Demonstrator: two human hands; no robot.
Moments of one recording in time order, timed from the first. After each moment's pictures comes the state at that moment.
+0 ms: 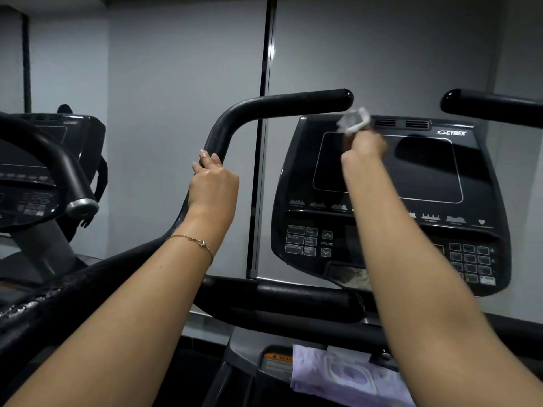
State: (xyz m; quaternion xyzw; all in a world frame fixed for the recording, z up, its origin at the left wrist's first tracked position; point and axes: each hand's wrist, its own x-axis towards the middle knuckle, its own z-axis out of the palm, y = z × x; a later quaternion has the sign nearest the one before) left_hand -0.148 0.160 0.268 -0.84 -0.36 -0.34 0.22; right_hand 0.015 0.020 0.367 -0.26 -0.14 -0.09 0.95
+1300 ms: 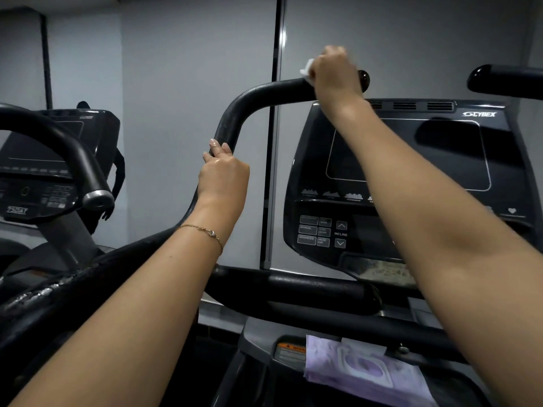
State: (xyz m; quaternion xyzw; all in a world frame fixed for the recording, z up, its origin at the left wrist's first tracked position) left_hand -0.150 0.160 0.268 -0.84 -0.36 -0.34 0.23; right_hand -0.023 0.053 0.412 -0.71 -0.38 -0.55 0.22
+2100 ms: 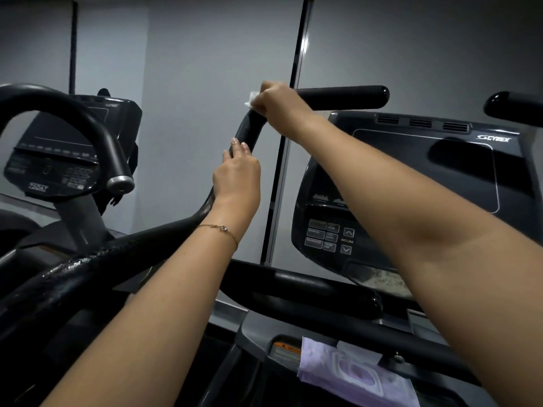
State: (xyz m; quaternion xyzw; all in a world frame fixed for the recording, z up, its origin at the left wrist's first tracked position) left_hand -0.159 0.151 0.266 -0.84 -0.36 -0.41 0.09; right_hand -0.070 0.123 0.390 -0.64 -0.58 -0.50 0.06
